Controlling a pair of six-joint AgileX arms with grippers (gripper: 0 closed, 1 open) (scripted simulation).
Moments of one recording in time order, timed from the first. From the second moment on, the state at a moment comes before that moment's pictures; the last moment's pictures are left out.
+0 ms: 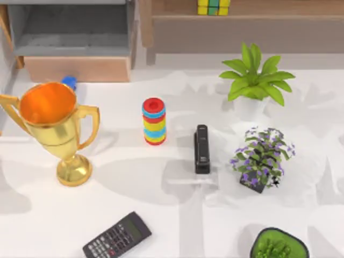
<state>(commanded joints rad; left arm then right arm) 0.70 2.00 0.46 1.53 0.75 1.59 0.00 0.00 0.00 0.00 0.00 0.00</state>
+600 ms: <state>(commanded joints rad) 0.66 2.02 0.52 1.49 0.70 1.59 0.00 0.00 0.00 0.00 0.00 0.00</state>
